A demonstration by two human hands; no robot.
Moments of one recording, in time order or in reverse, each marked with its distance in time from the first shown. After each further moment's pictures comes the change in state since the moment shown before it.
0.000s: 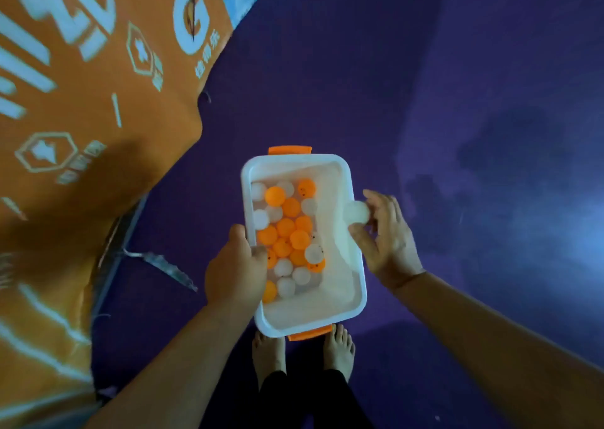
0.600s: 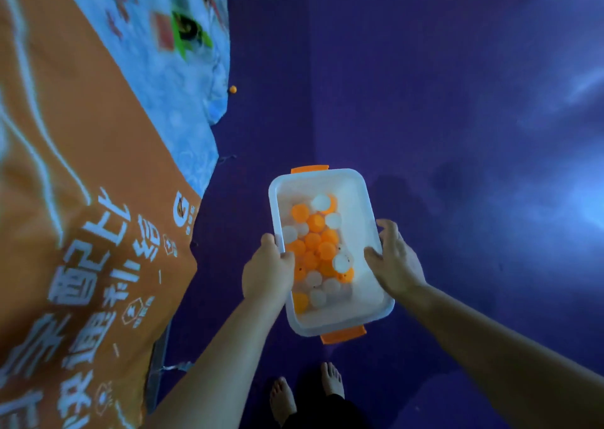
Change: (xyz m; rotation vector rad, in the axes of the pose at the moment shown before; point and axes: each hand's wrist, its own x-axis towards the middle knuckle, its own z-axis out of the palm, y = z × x) left_hand -0.240 0.254 -0.226 0.124 -0.010 0.460; right_hand -0.058 -0.224 -0.352 -0.121 0.152 0.544
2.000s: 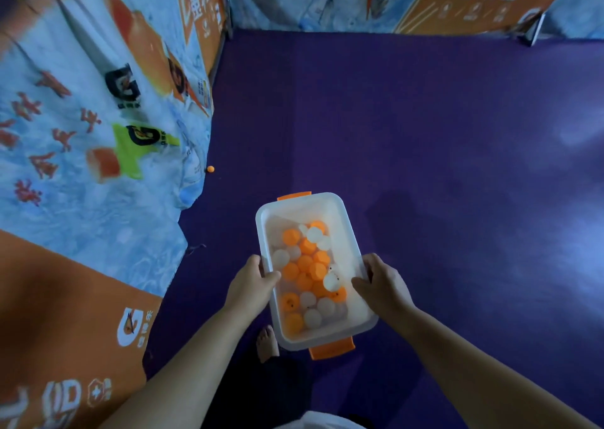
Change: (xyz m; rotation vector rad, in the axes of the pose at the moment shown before) left_hand 0.278 0.306 -0.021 -0.193 -0.122 -0.017; right_hand 0.361 0.005 -0.218 0.072 -0.117 -0.014
